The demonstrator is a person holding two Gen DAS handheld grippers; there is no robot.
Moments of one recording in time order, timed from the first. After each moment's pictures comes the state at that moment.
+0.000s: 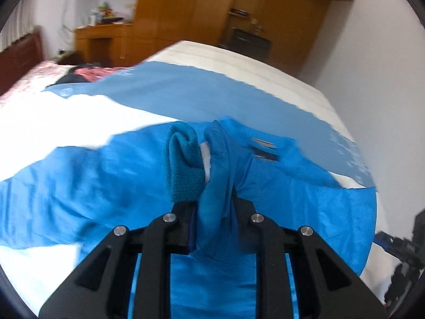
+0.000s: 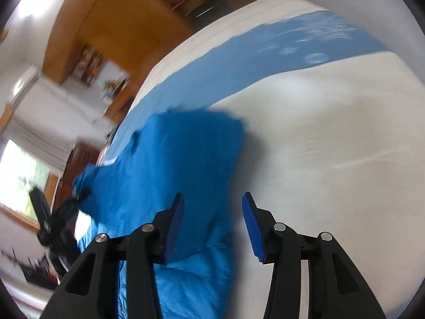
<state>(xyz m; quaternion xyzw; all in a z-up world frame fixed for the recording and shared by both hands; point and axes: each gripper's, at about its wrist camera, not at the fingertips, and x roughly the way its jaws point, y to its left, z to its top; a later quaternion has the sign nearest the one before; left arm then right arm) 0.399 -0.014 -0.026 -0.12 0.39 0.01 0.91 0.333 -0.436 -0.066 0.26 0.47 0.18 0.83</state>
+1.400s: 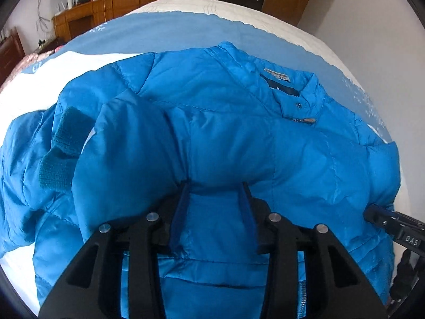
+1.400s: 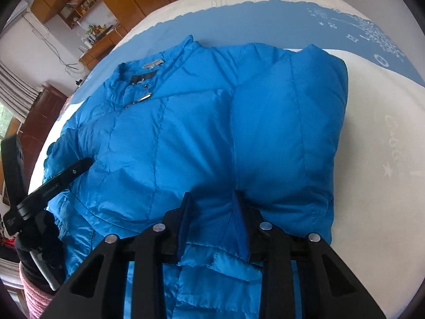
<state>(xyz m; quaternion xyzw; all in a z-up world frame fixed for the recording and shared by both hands) 0.433 -0.040 -0.112 -0.07 0.49 -0.03 0.87 0.362 -0.319 -0.103 0.12 0.54 0.12 0.82</state>
